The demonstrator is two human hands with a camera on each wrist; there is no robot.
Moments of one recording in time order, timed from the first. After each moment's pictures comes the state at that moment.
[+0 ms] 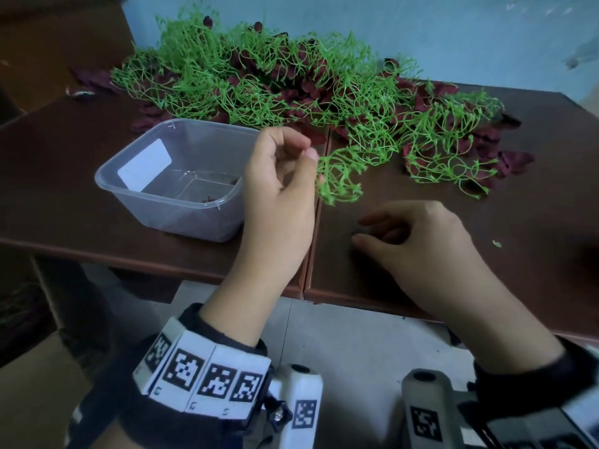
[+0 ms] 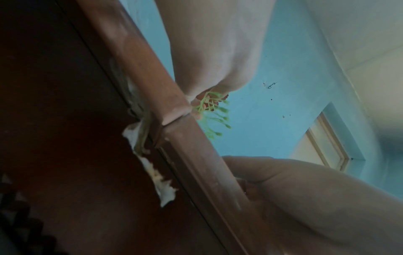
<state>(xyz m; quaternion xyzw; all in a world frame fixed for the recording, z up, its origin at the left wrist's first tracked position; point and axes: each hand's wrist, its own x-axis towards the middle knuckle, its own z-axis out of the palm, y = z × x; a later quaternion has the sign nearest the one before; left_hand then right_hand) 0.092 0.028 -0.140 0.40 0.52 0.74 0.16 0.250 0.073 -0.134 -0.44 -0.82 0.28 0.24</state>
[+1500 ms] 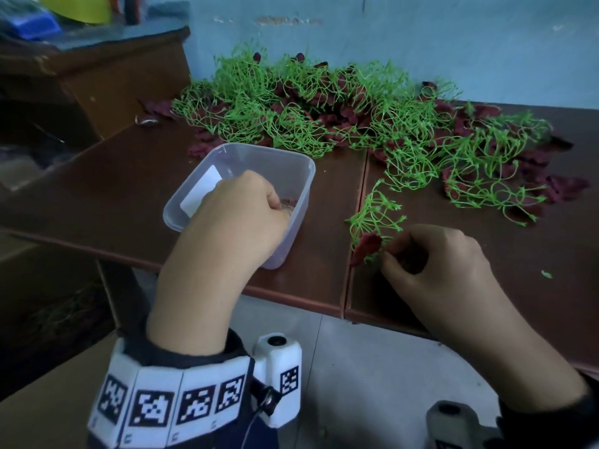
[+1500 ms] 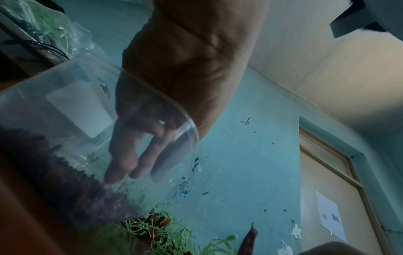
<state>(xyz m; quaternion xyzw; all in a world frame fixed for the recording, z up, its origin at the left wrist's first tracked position) 0.037 -0.034 -0.080 0.40 0.88 0.25 0.11 0.233 0.059 -0.130 -0.40 -0.85 0.24 0.27</state>
